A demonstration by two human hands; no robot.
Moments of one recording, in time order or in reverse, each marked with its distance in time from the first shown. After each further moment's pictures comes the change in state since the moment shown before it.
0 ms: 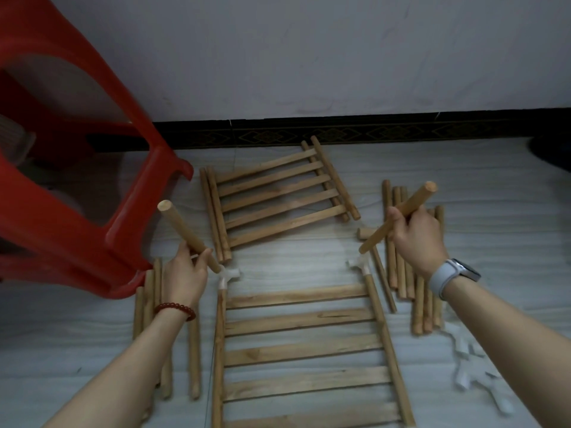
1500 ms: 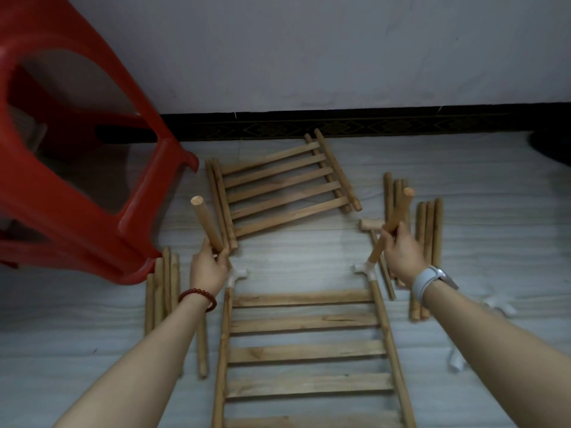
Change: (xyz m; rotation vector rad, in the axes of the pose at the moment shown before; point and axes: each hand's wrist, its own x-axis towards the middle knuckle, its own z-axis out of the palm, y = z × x) left_hand -0.010 -0.007 0.017 -0.074 -0.153 -0.067; right_hand -0.026 0.023 0.030 0.044 -0.149 0.233
